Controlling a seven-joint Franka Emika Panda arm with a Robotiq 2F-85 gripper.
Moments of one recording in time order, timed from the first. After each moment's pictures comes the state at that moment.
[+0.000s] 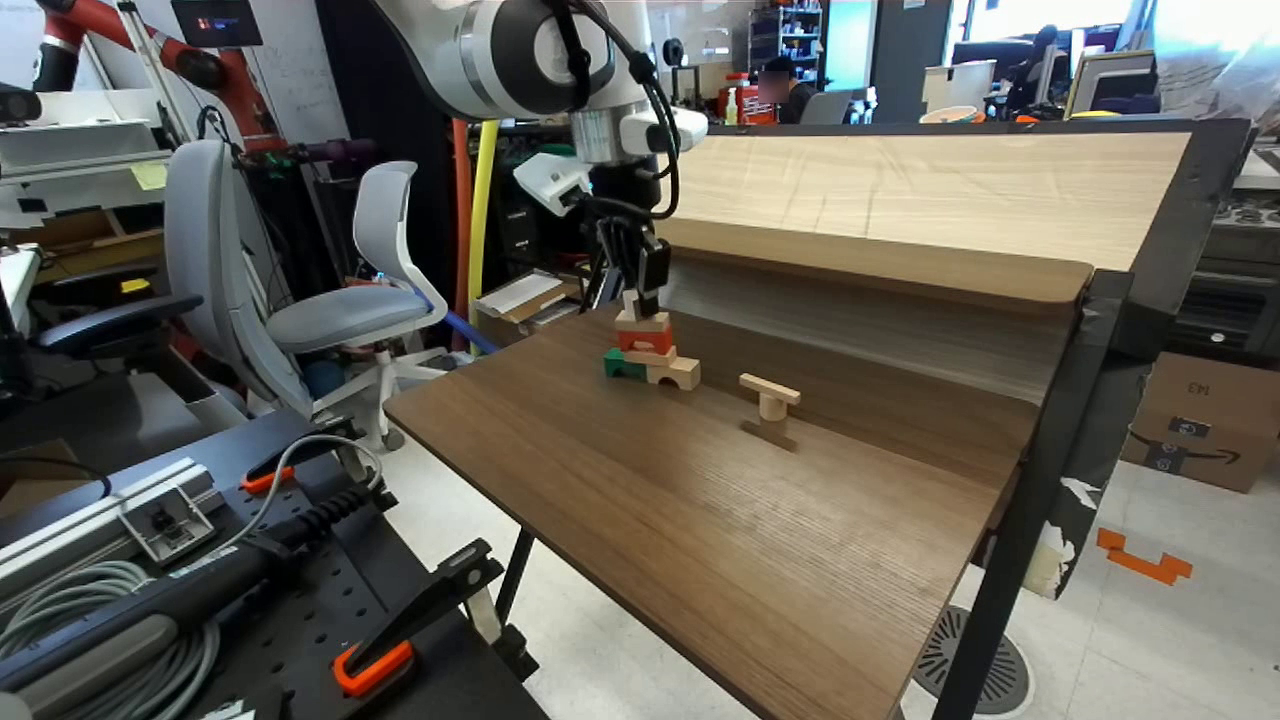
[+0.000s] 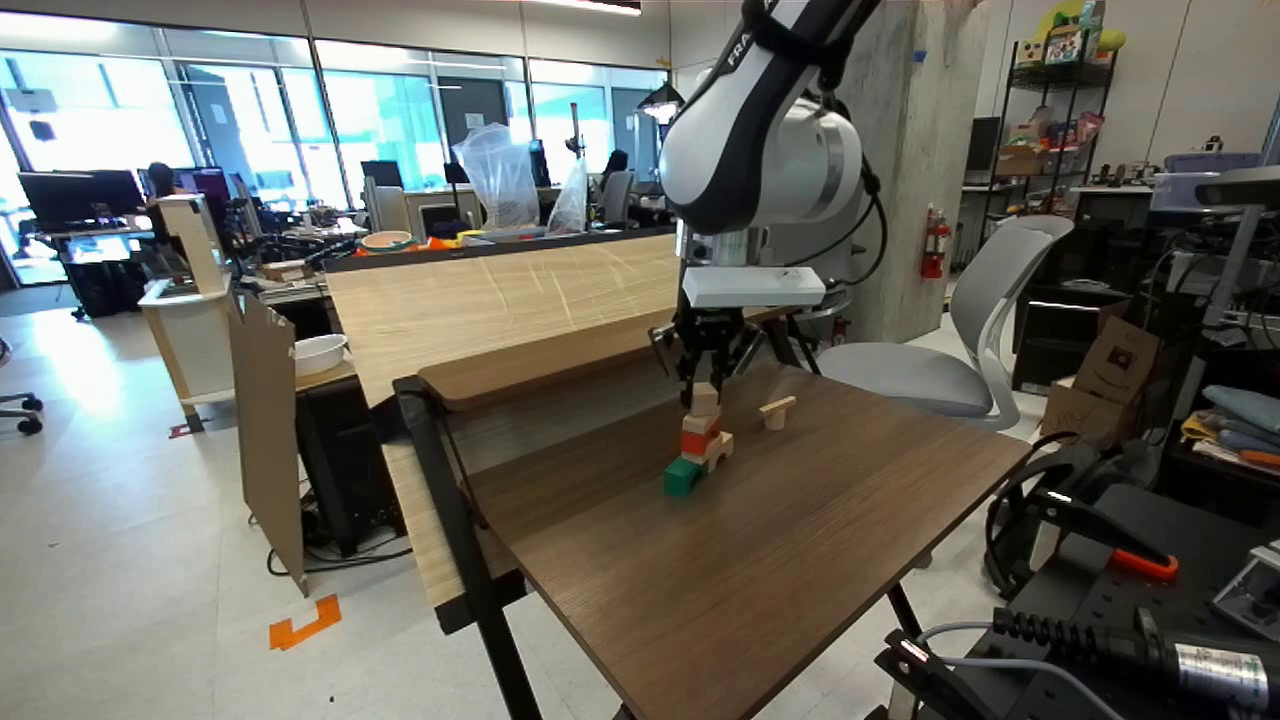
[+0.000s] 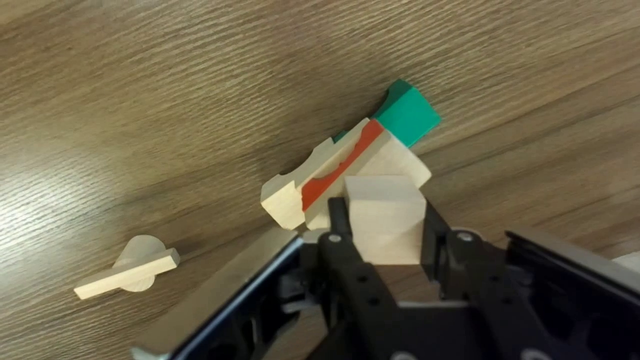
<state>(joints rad) 0.09 0.63 -0.03 -1.83 0.06 2.59 0.33</state>
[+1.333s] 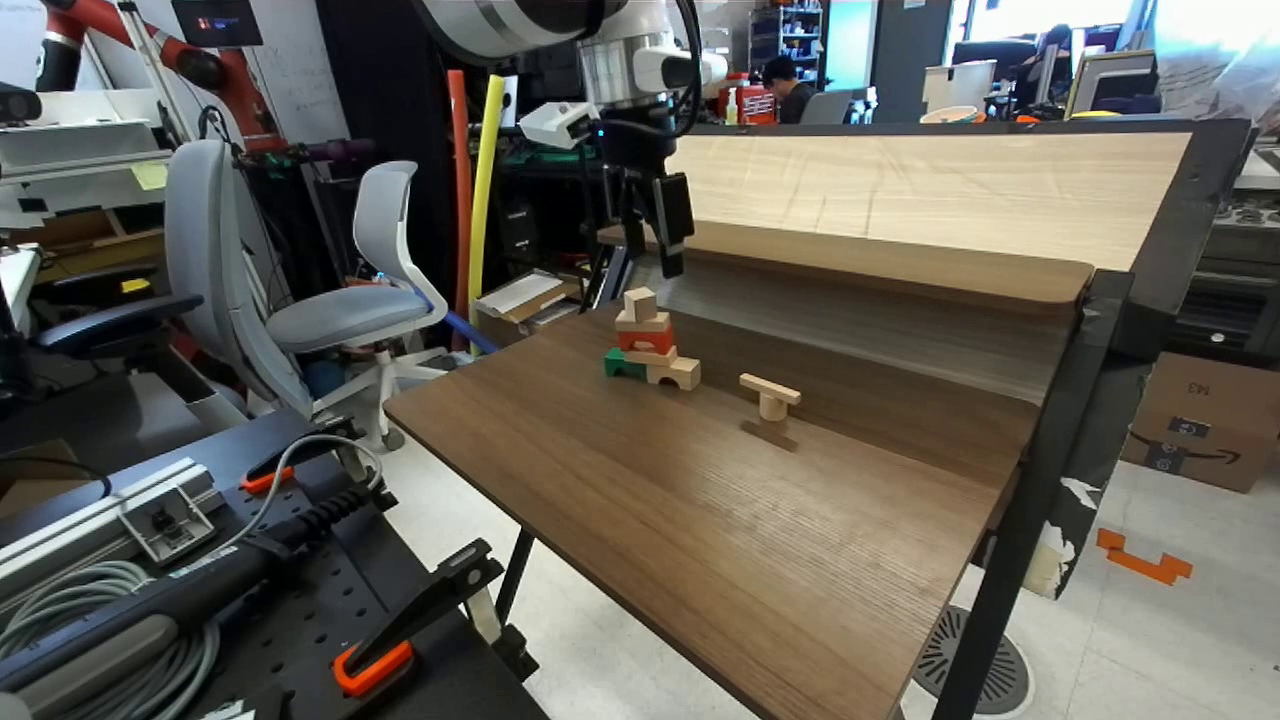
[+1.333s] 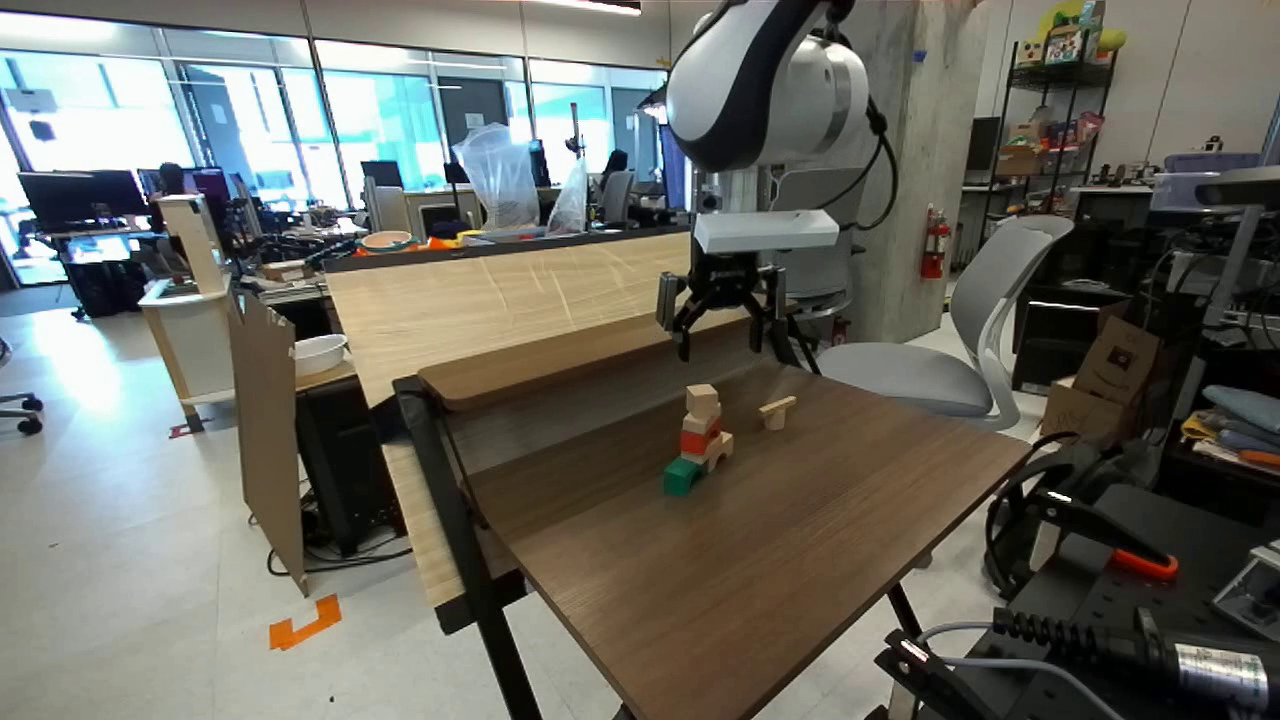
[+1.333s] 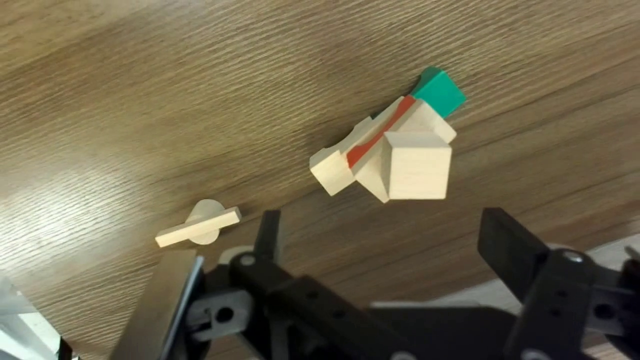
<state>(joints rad) 0.10 0.55 -0.08 -1.80 0.01 2.43 0.35</state>
